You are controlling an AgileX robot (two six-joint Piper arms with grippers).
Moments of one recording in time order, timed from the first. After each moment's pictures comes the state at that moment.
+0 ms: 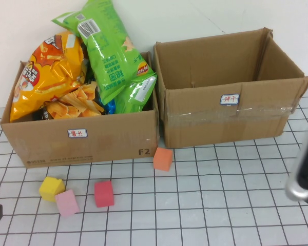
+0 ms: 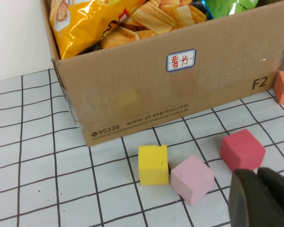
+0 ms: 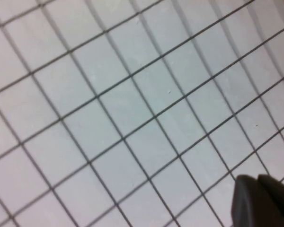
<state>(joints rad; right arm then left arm) 0.57 1.11 -0.83 -0.11 0.81 -0.46 -0.23 0.43 -0.33 -0.14 0.36 0.19</state>
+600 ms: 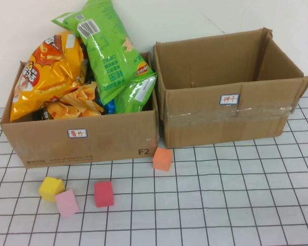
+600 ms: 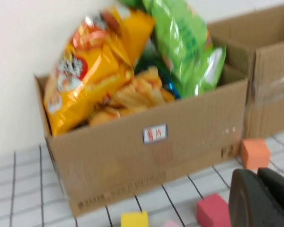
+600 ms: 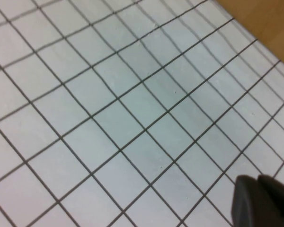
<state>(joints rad) 0.57 0.45 -0.41 -0.06 0.73 -0.37 -0.23 0.22 -0.32 -0.36 0.36 0.38</state>
